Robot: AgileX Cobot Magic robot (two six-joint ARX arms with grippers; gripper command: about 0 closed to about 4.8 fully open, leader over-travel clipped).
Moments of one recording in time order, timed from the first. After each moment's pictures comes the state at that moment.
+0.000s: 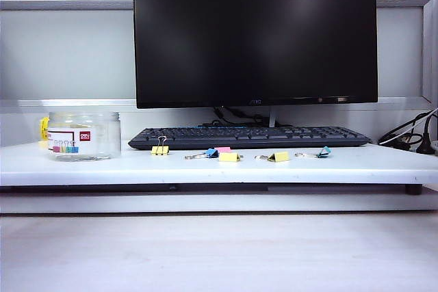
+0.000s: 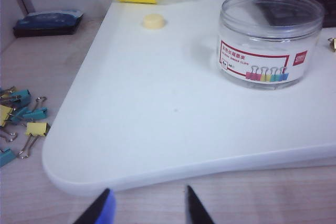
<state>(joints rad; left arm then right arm) 0.04 0.00 0.03 -0.24 0.03 0.07 -0.06 0.00 0.01 -0.02 -0.13 -0.01</state>
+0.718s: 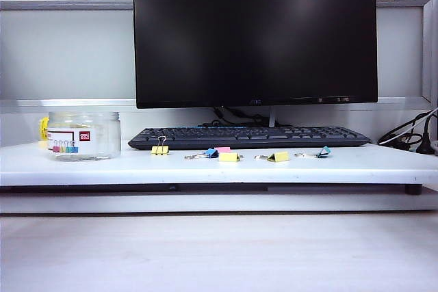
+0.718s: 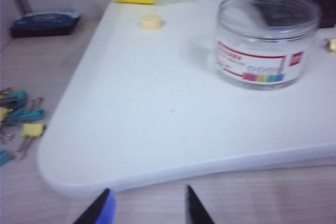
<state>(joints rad) 0.04 0.00 0.03 -0.24 0.05 0.07 -0.06 0.00 0.01 -0.02 -0.13 0.03</state>
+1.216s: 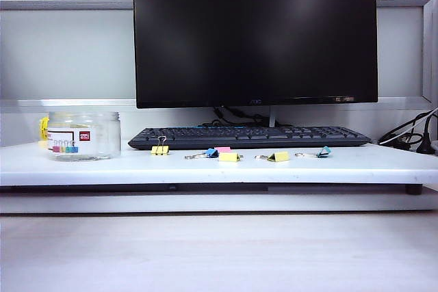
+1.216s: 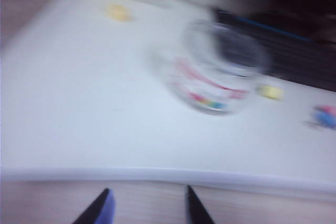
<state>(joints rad) 0.04 0.00 0.03 -0.21 0.19 -0.31 -0.06 0.00 0.01 -0.02 -0.16 0.37</state>
